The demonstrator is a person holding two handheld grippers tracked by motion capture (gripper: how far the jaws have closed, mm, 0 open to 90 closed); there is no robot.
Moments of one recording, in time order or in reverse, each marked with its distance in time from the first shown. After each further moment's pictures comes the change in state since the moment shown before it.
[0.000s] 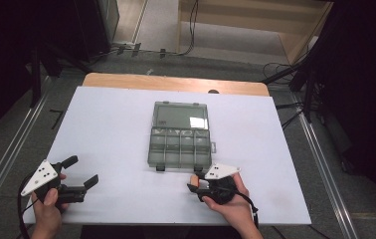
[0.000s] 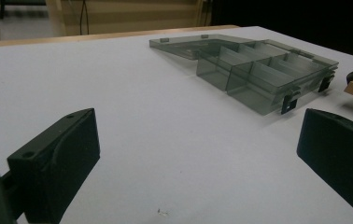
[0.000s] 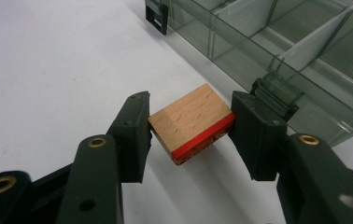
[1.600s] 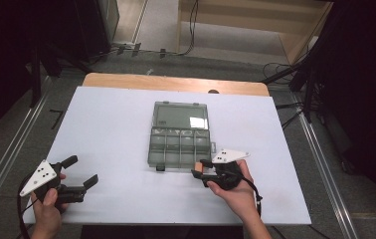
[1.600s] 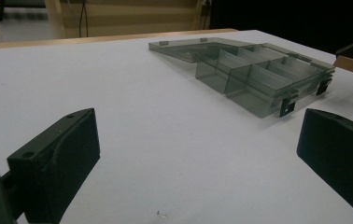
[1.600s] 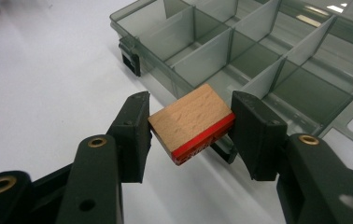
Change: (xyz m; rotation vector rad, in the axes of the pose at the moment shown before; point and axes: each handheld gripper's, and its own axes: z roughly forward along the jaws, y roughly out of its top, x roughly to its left) left arm 0.001 0.000 0.000 -0.014 -0.009 -0.008; right arm -0.027 0.025 -0.013 -0.049 0.002 0.064
